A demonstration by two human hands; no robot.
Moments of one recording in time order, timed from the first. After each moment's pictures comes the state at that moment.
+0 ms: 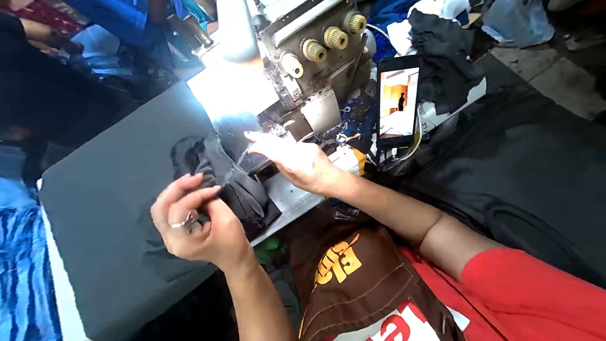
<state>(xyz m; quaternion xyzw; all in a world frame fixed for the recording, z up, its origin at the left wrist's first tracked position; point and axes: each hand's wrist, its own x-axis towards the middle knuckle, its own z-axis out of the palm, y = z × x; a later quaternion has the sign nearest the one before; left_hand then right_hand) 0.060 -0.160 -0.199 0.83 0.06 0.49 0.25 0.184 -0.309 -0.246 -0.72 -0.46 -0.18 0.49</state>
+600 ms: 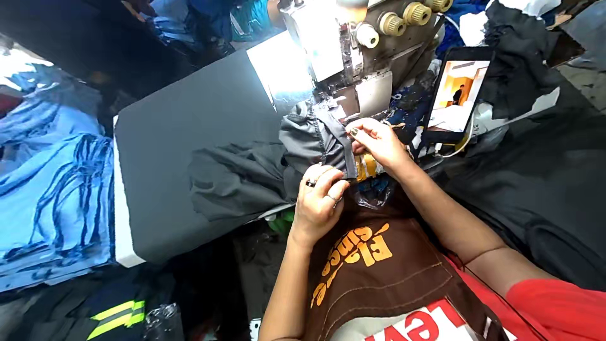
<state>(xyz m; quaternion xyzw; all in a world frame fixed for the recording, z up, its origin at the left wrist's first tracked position) 0.023 -0.217 -0.253 0.91 -0.15 0.28 0.26 0.184 -0.369 -0.263 -0.67 -0.20 0.20 0.68</state>
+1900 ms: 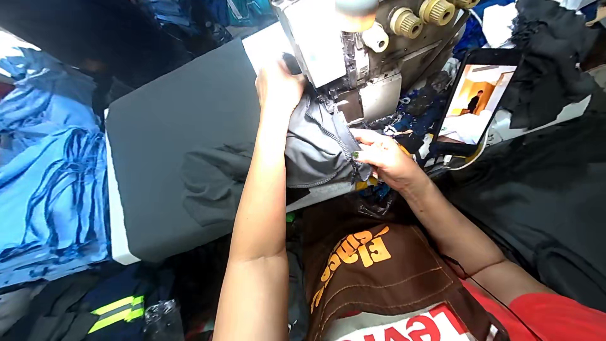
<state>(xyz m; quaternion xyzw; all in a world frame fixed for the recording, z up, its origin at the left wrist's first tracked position) 0.231 -0.135 -0.180 0.94 0.24 0.07 0.23 0.182 -0.381 -0.256 -0.50 -0.16 0.38 0.76</state>
